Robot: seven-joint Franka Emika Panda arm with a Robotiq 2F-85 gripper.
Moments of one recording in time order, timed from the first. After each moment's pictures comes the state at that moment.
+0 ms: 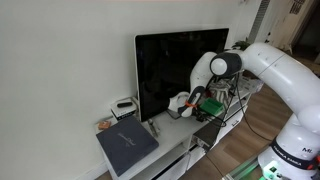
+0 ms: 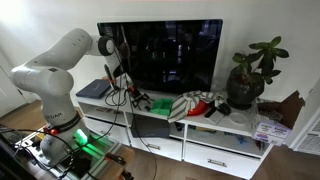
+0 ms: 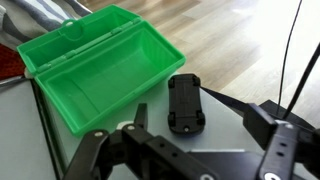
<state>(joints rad) 0.17 1.14 0.03 -1.58 -0.95 1.76 -0.10</state>
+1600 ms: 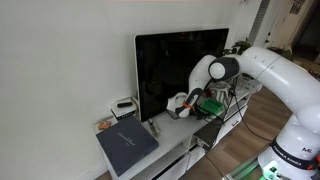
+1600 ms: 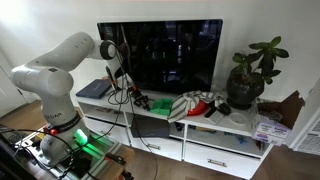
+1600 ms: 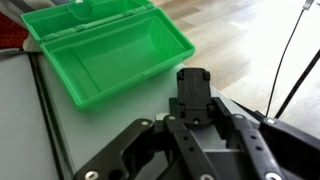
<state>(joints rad) 0.16 1.20 0.05 -1.48 -0.94 1.71 -0.26</state>
